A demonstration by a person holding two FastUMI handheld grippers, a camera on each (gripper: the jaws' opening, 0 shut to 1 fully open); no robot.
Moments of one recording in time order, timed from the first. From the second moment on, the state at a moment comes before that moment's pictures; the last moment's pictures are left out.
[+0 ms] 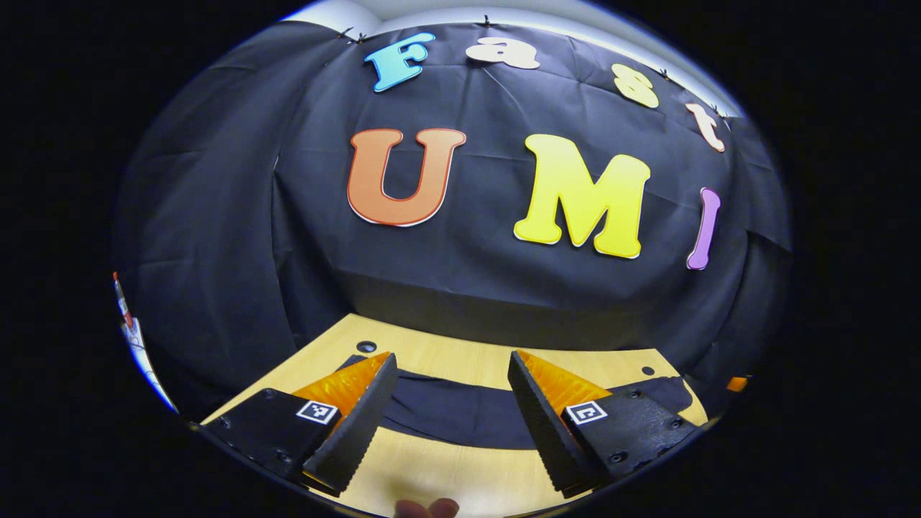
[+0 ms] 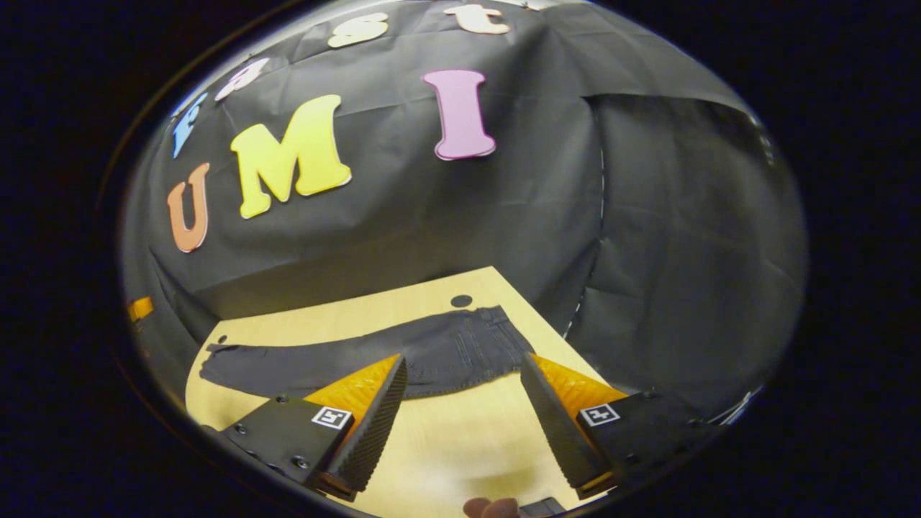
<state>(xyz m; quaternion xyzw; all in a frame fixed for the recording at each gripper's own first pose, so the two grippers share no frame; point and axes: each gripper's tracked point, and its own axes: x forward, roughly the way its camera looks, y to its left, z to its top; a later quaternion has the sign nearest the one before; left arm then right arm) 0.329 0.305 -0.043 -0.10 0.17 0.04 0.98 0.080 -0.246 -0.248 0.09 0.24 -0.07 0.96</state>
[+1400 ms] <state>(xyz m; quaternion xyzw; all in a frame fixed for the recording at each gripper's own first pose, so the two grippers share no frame) 0.288 0.337 -0.121 -0.09 0.27 0.14 0.95 0.237 -0.317 -0.404 0.16 0.34 -0.08 0.92</state>
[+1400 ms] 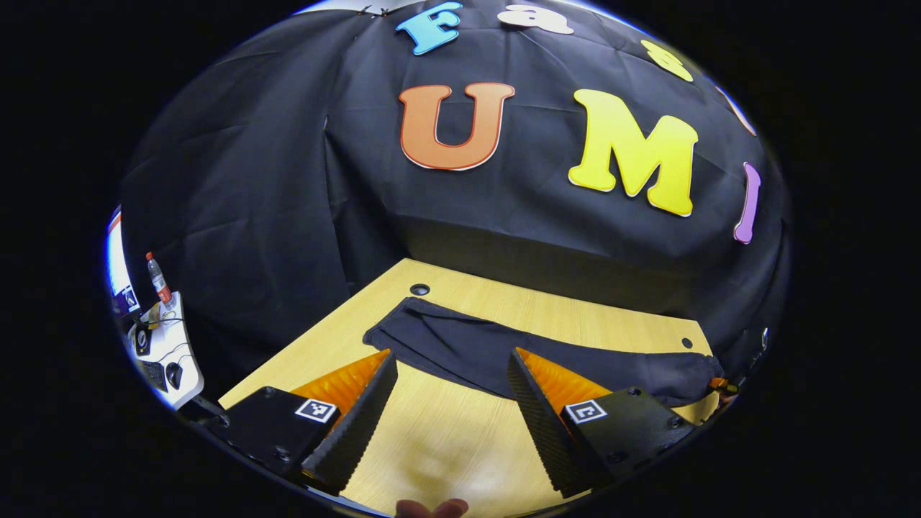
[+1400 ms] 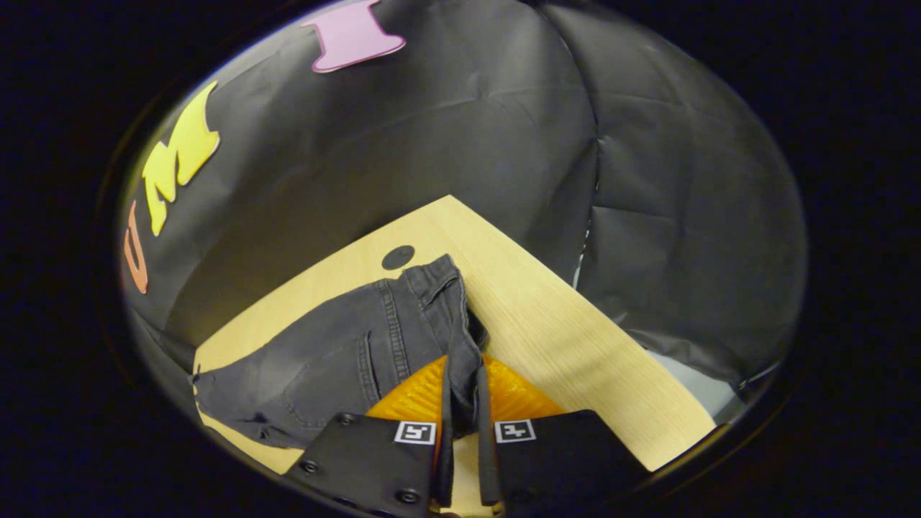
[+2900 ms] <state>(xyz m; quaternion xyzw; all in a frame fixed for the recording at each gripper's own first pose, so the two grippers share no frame) 0.139 0.452 -0.116 -0.16 0.24 0.21 0.93 0.170 0.235 -0.365 -0.04 0.35 0.20 0.91</state>
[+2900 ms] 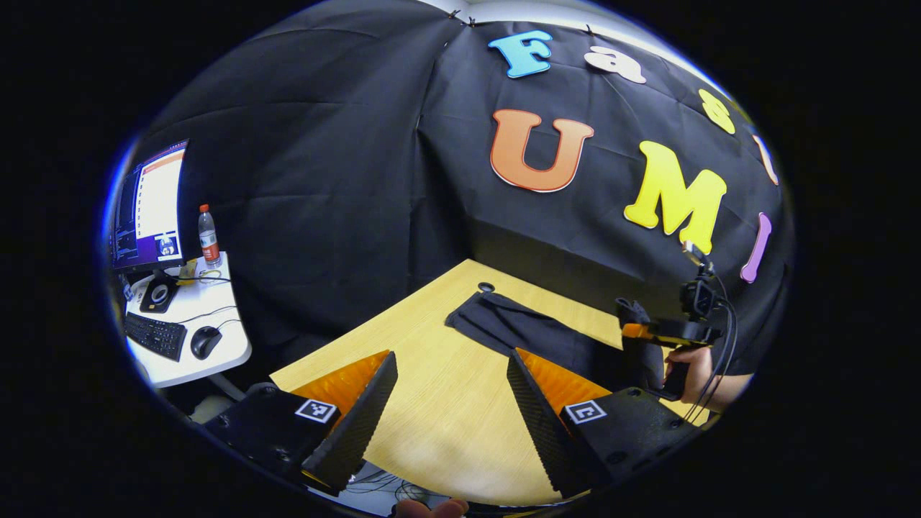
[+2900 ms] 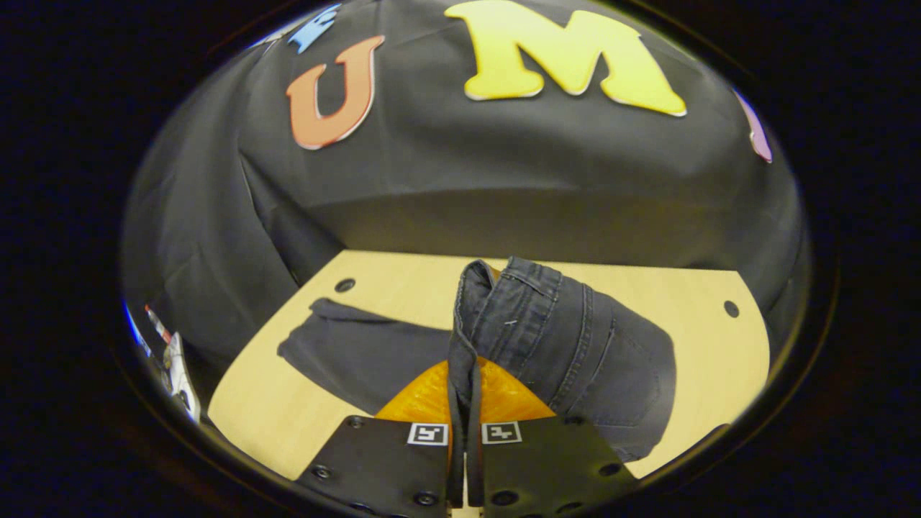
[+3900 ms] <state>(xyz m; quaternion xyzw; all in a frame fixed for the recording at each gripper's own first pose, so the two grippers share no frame) 0.183 0.468 -0.143 -0.20 0.25 0.15 0.93 0.099 0.219 -0.316 -0.08 0.37 0.24 0.89</state>
